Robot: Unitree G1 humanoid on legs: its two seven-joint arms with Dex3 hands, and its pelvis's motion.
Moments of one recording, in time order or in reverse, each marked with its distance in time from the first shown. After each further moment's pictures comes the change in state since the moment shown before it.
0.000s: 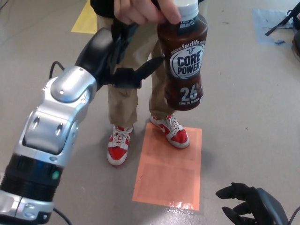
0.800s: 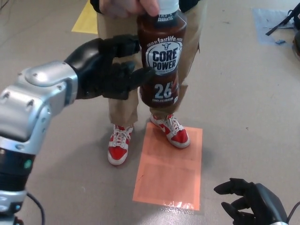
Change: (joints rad) left_arm -0.051 0.162 0.001 -0.094 -0.196 0.386 -0.235; right_arm -0.032 0.005 -0.002 0.036 0.000 -0.039 -0.008
